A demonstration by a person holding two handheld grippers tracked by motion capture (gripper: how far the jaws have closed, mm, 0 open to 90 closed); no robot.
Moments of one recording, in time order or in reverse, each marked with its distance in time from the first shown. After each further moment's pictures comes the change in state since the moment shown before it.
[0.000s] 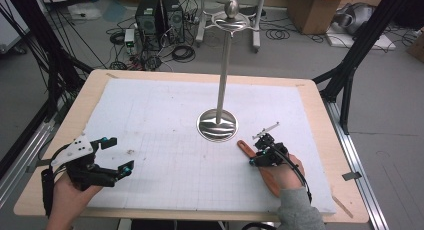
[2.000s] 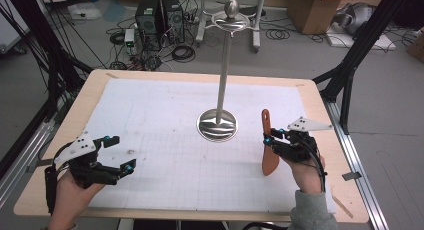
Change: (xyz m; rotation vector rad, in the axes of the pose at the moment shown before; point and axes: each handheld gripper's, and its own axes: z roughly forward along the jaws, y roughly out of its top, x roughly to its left) left arm 0.001 0.002 0.006 0.000 -0.012 0.001; right arm -0.014 -0.023 -0.087 -0.583 -0.002 0.051
